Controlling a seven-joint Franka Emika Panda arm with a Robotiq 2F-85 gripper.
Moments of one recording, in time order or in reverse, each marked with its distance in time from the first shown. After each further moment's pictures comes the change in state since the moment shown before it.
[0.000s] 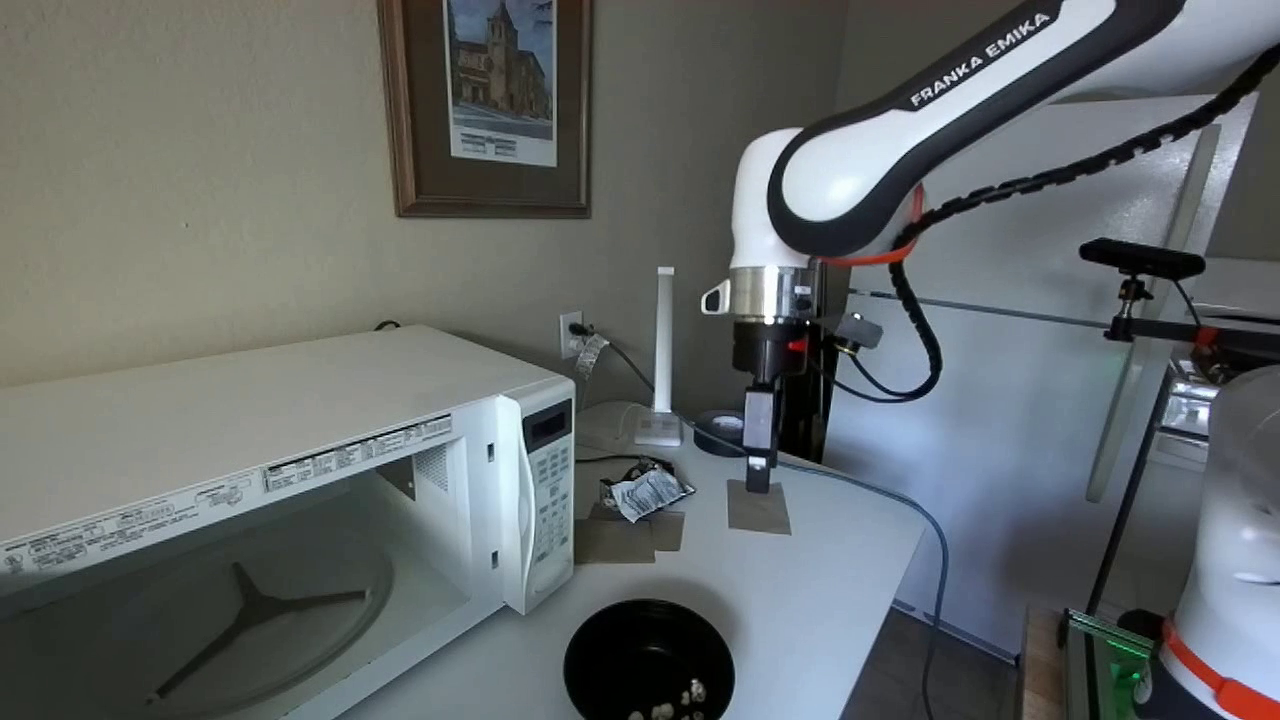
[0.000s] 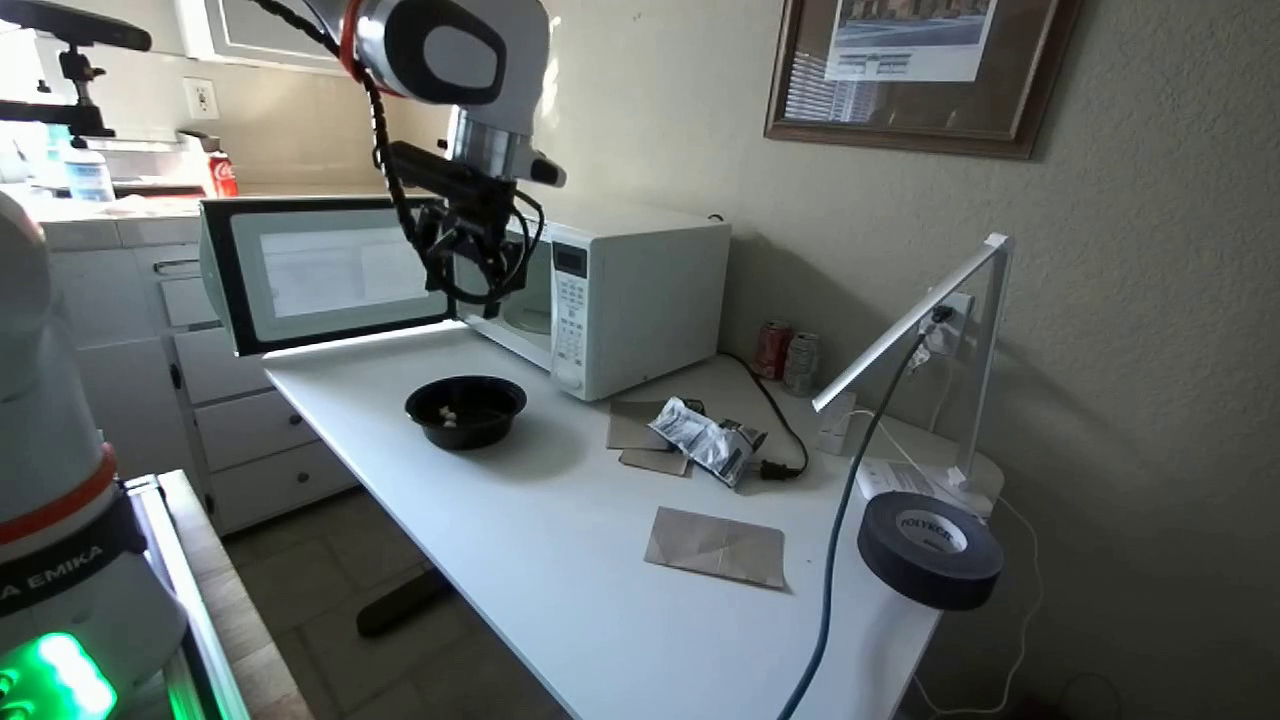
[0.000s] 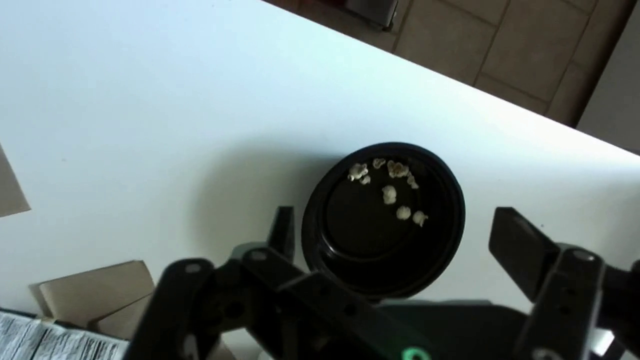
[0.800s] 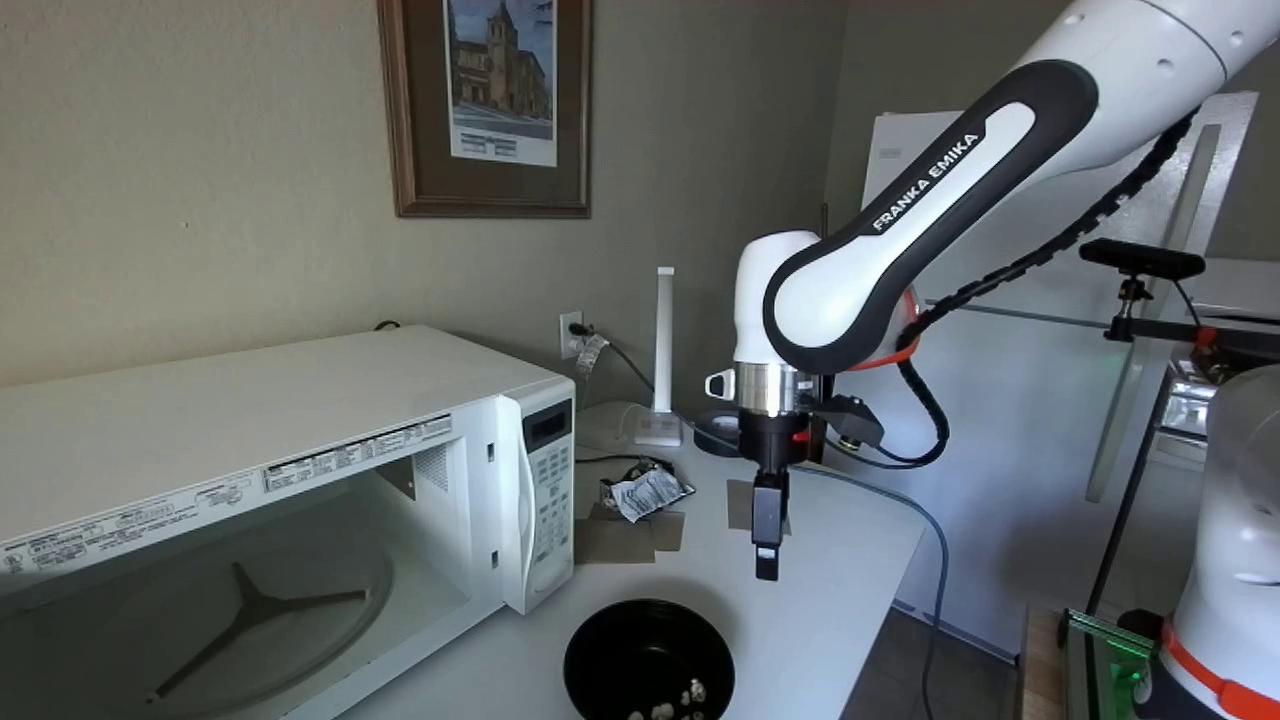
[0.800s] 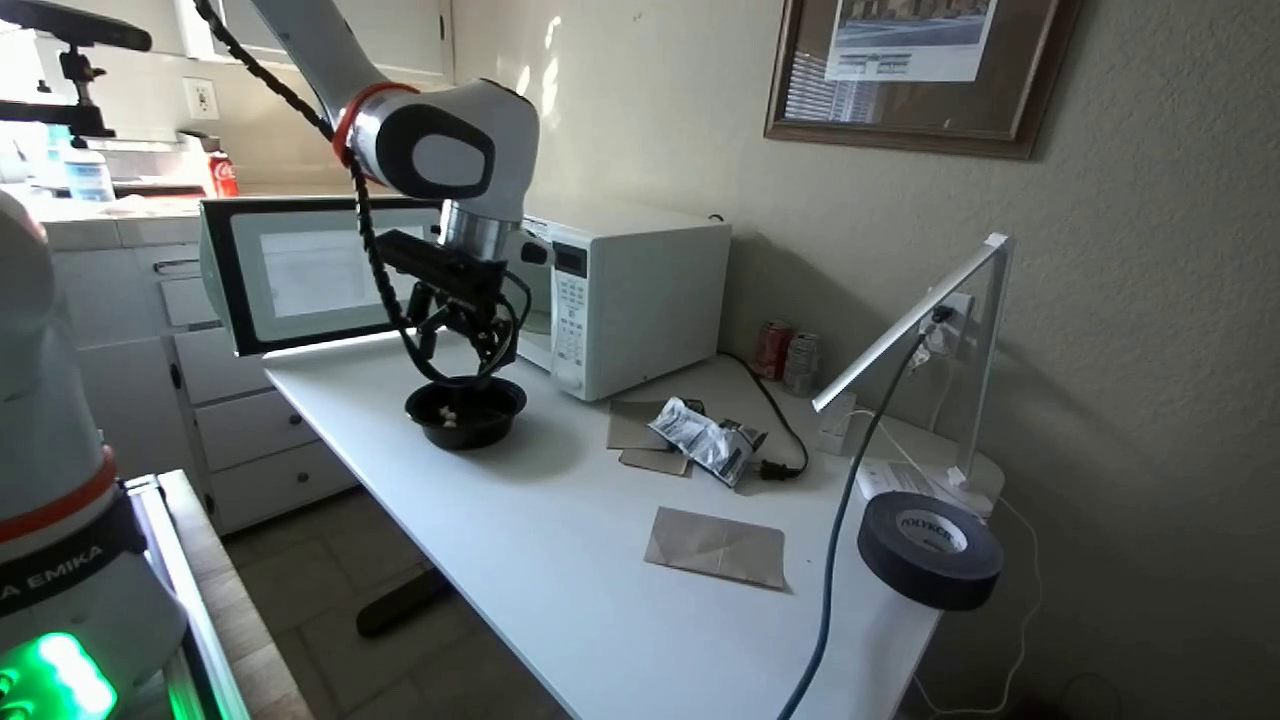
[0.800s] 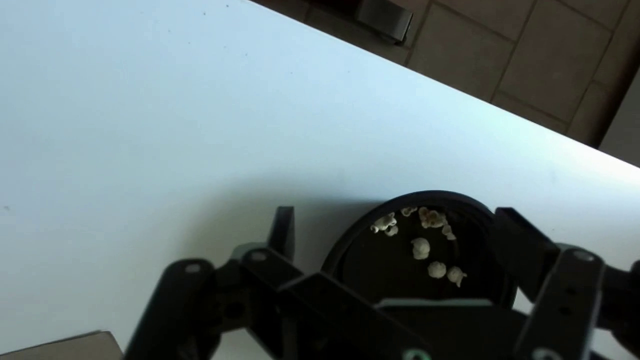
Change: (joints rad) arm 0.013 0.146 0.004 -0.116 0.031 0.241 -0.060
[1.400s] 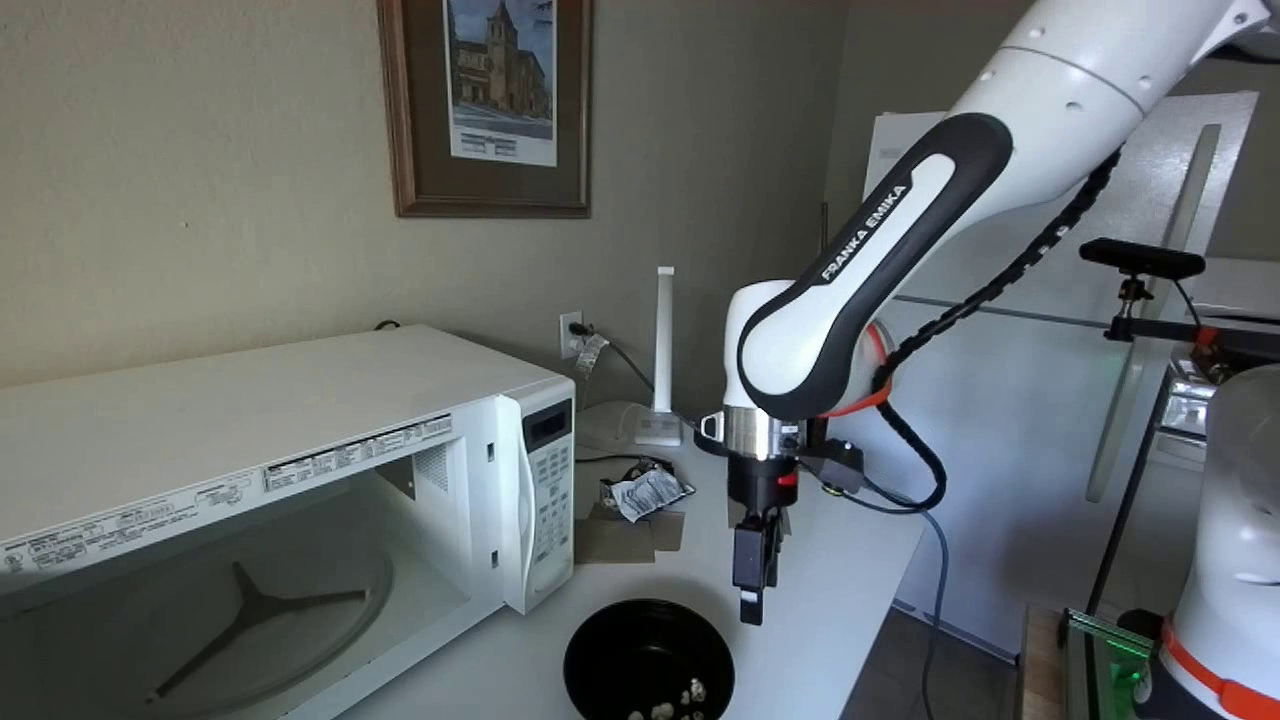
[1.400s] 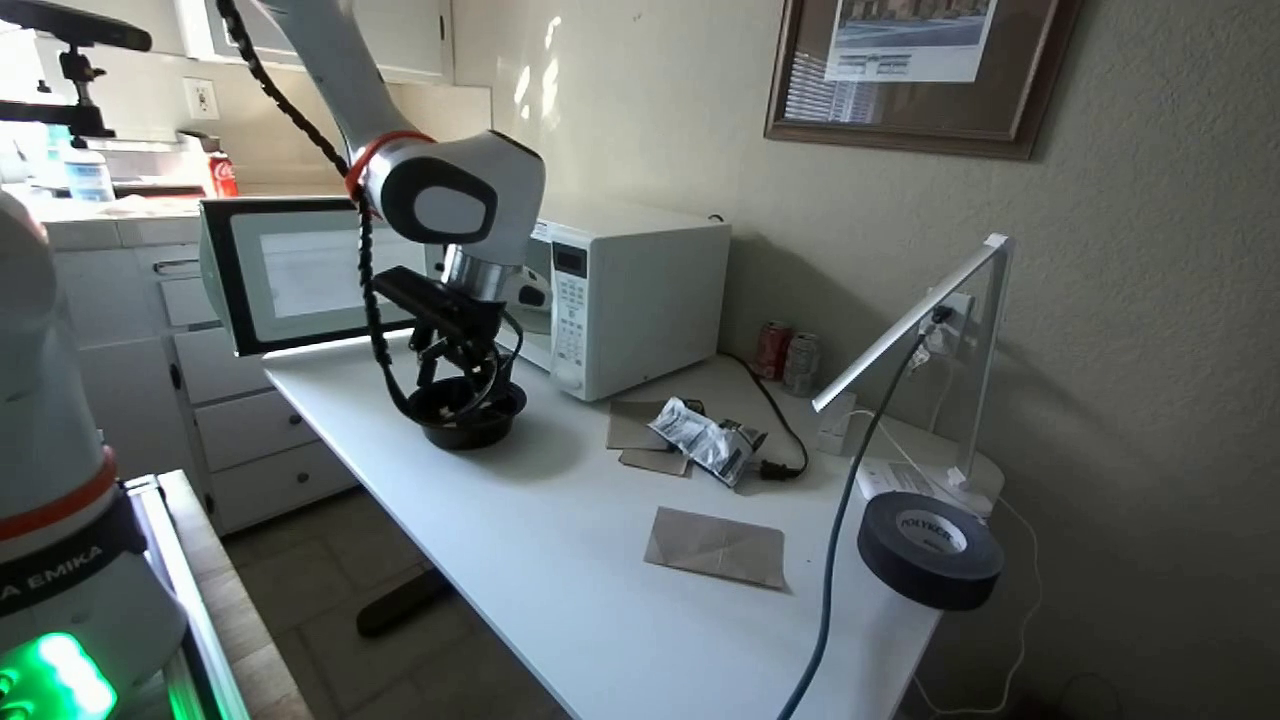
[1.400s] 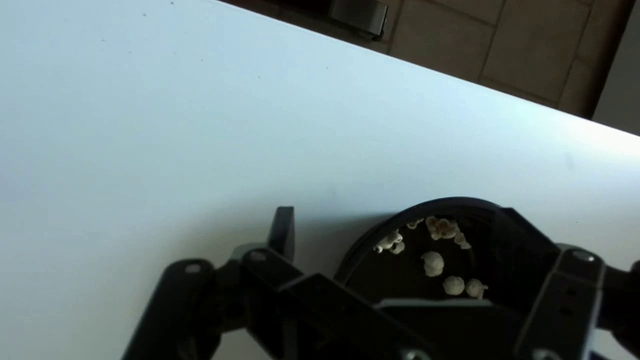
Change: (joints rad) arm 0.006 0.157 0.017 0.015 0.131 0.103 -0.004
